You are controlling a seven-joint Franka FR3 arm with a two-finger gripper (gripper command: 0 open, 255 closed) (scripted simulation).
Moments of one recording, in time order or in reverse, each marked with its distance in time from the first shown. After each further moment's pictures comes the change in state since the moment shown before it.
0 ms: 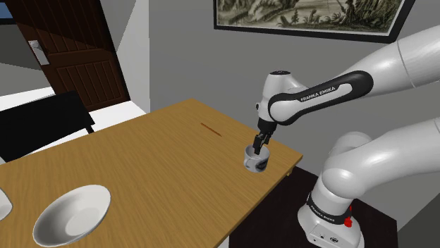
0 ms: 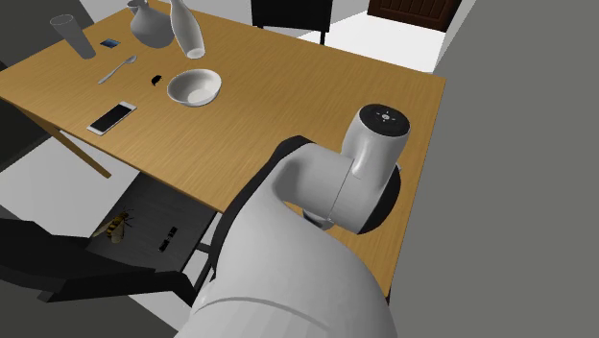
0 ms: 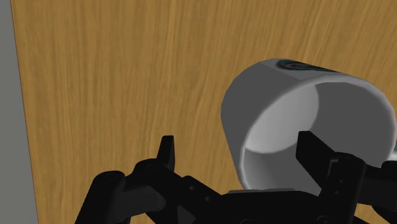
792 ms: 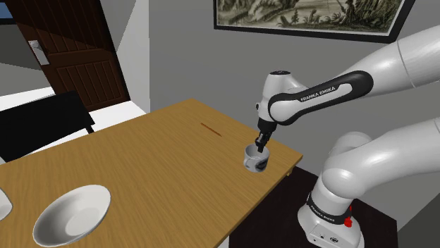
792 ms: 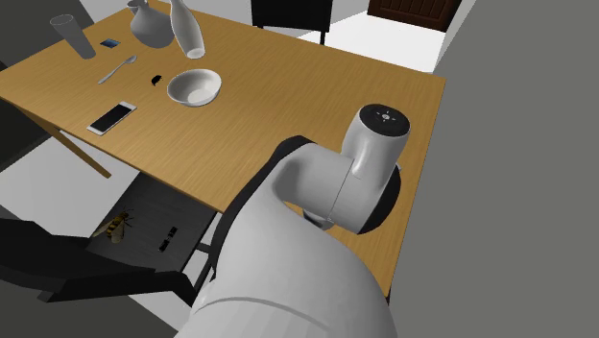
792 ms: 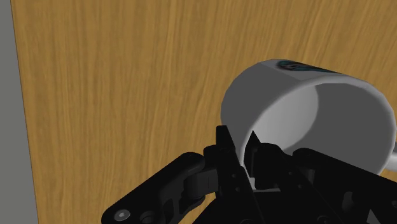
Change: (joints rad) arm 0.000 0.000 0.000 0.000 0.000 0.000 0.000
